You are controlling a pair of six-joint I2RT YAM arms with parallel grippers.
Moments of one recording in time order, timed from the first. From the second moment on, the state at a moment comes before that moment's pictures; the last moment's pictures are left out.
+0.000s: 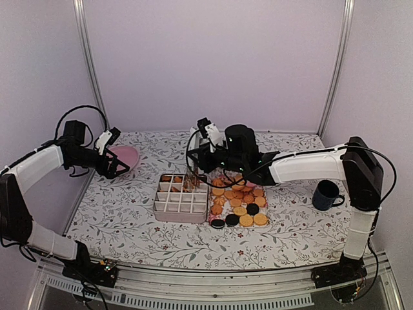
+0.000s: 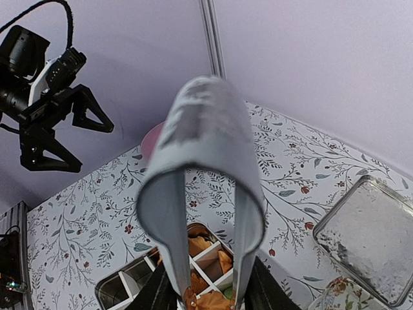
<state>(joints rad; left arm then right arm) 0.05 1.31 0.97 -0.54 0.61 0.52 0.92 1.92 1.33 0.37 -0.05 0.17</state>
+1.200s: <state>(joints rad) 0.05 1.31 0.97 -0.54 0.62 0.52 0.98 1.90 1.32 0.39 0.01 0.15</state>
